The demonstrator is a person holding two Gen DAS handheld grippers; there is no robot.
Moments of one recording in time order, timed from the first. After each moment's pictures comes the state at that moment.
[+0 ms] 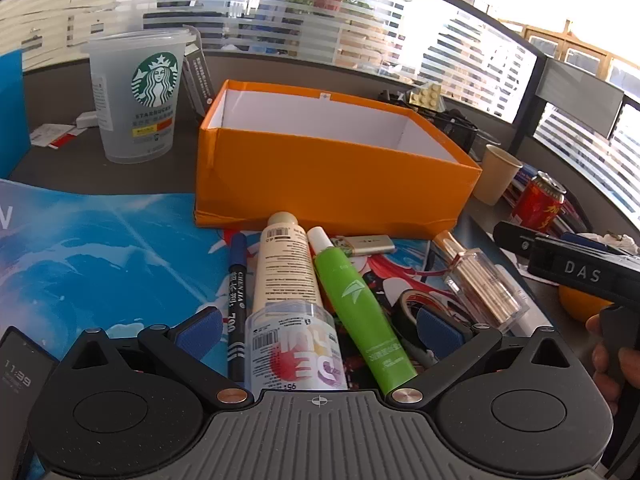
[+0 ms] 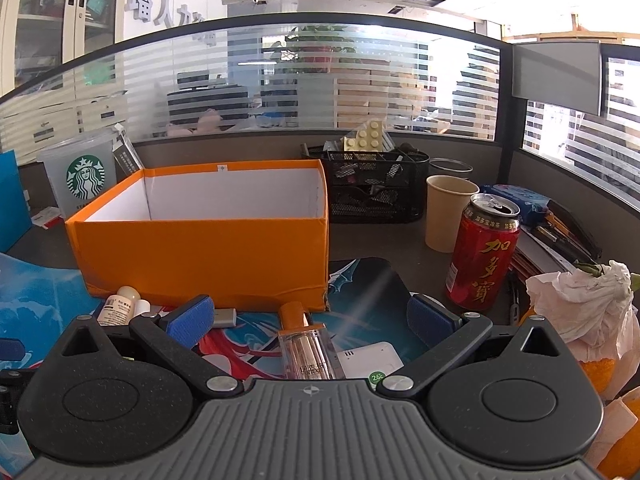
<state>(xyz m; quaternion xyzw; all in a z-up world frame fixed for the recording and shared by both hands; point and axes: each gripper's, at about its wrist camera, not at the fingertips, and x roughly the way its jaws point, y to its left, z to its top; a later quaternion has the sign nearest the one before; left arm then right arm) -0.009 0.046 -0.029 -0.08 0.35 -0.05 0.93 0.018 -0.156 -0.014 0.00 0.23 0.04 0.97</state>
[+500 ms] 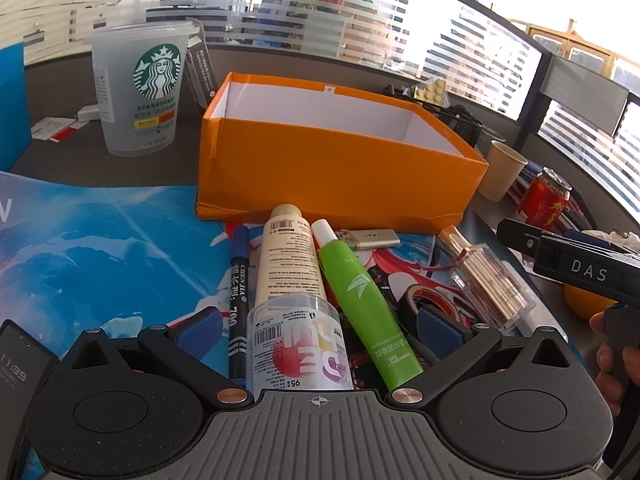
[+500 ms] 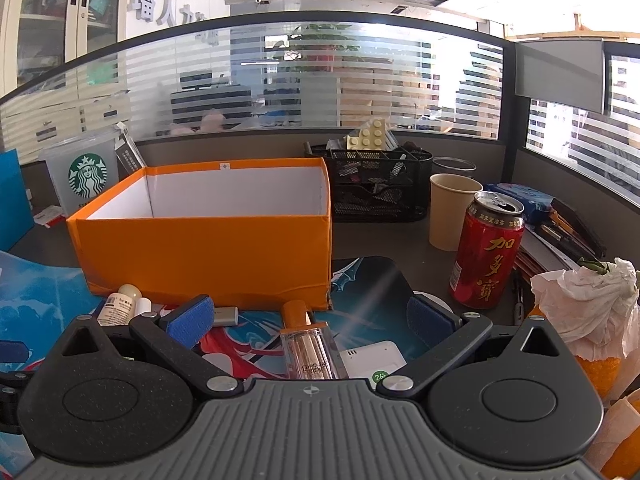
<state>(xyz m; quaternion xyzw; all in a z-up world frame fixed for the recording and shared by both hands) -0.009 0.048 -0.038 -0.09 0.35 -0.04 0.93 0.020 -0.153 -0.018 0.00 0.23 0.04 0.97</state>
